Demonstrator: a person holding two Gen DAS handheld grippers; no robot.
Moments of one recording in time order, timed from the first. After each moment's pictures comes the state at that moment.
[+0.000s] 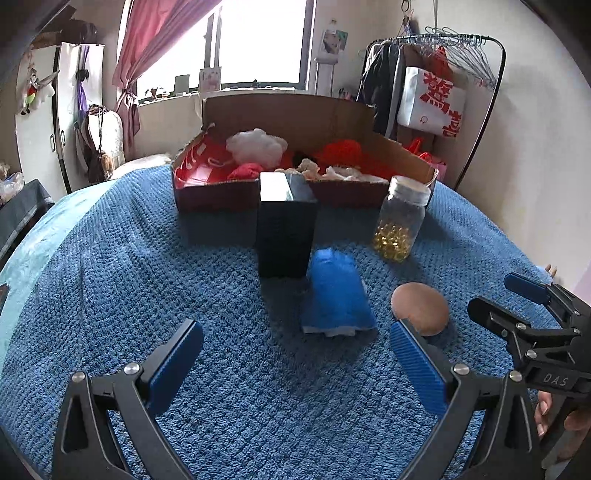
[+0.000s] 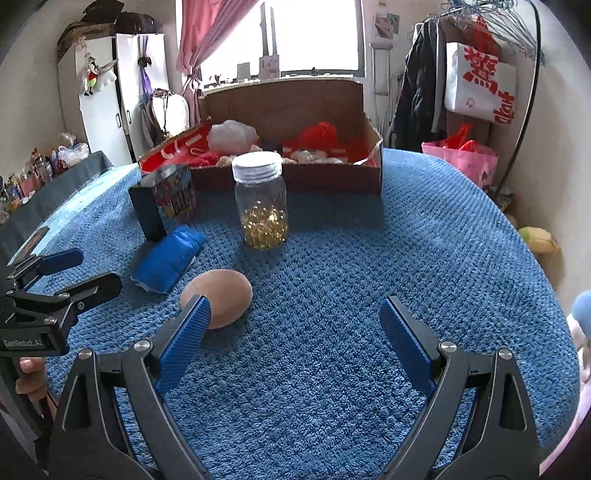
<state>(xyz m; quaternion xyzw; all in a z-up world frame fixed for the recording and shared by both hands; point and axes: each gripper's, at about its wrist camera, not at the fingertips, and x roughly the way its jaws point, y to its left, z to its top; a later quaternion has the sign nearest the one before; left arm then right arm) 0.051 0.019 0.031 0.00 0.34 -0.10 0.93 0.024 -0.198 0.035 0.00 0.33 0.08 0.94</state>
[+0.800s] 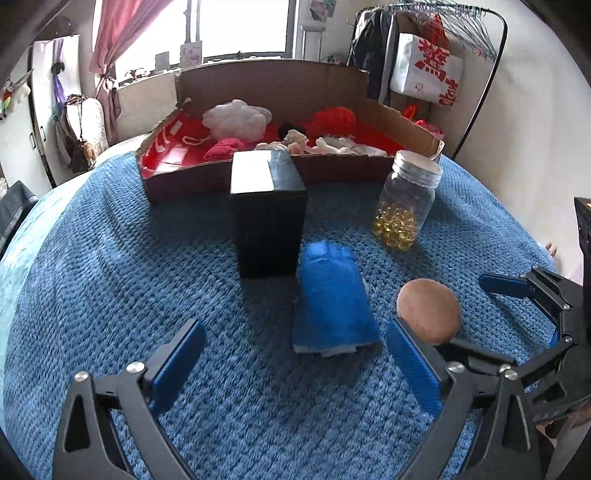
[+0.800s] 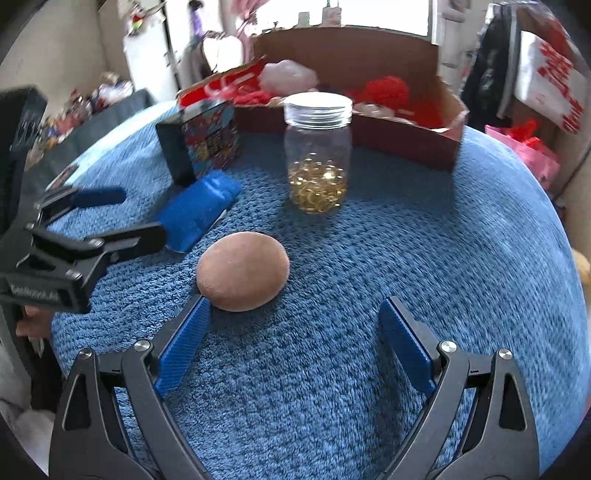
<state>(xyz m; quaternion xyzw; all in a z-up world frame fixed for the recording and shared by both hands) 0.093 0.001 0.028 0.02 0.41 -0.12 0.90 0.059 -0.180 0.018 -0.06 0.42 0.19 0.89</state>
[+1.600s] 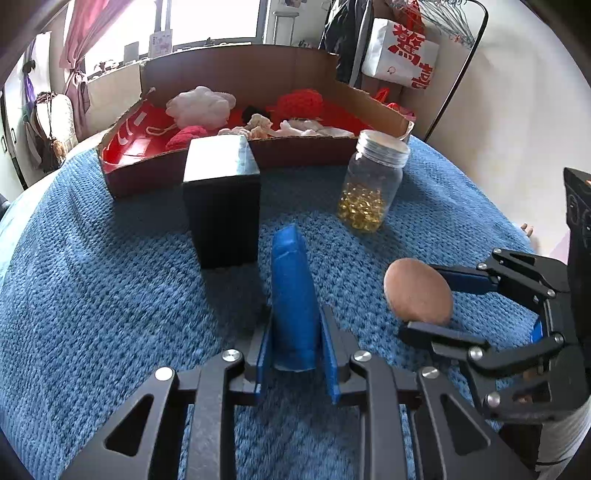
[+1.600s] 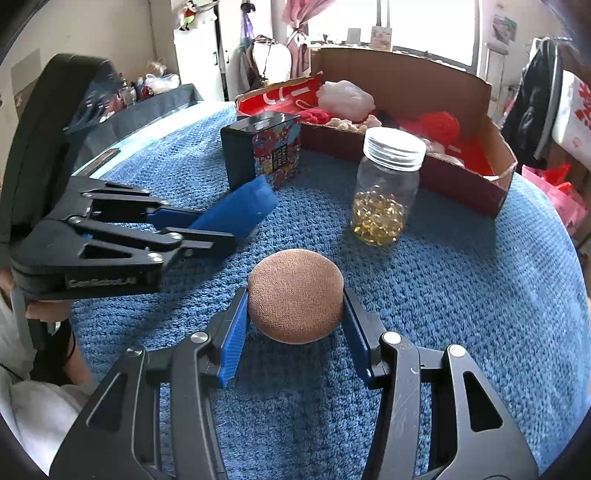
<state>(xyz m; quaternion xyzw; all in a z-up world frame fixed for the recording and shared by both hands) 0.087 -0.005 0.026 0.02 0.43 -0.18 0.88 0.051 -0.157 0.028 -0.09 0.39 0.26 0.88</state>
